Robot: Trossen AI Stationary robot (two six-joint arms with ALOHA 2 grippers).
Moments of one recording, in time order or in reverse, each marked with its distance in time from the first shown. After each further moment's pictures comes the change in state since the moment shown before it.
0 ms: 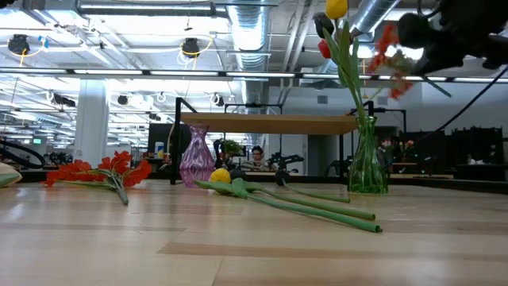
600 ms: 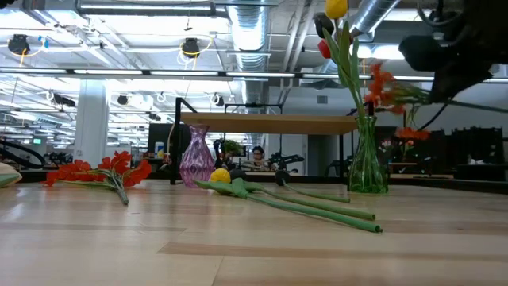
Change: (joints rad) left arm 0.000 0.000 0.000 -0.001 0.000 0.000; right arm 0.227 0.319 0.070 0.000 -0.421 0.135
